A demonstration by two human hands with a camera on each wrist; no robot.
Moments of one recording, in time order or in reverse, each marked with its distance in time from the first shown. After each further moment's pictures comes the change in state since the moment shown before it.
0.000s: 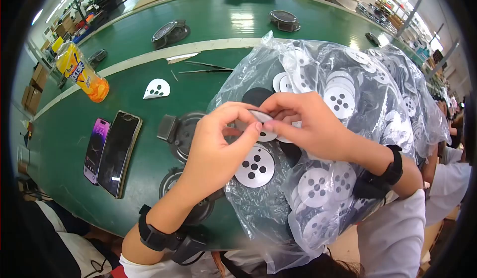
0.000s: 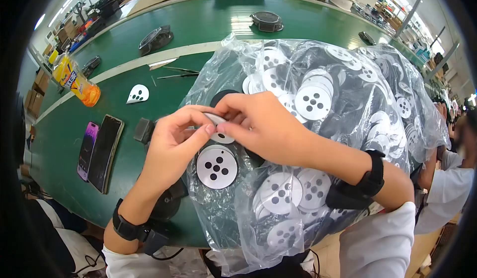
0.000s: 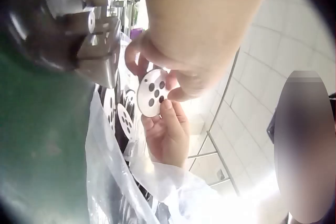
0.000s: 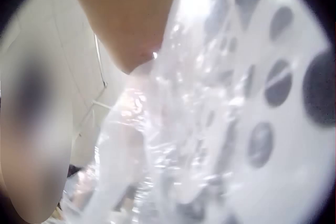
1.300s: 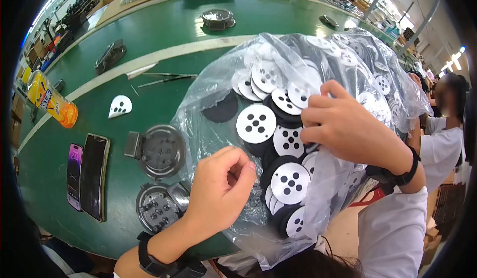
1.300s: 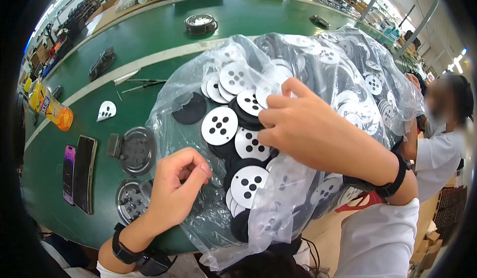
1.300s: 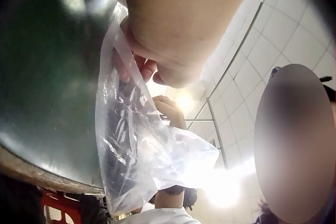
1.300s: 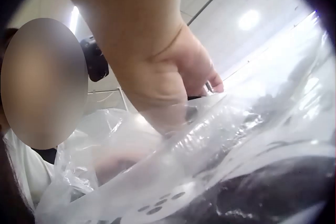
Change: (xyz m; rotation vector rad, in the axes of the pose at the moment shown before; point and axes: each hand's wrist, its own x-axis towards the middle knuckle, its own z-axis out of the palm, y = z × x) left_hand -0.033 0.008 0.046 0.044 -0.098 -0.134; right_hand -0.078 -0.028 -0.053 -1.222 -0.238 -0.192
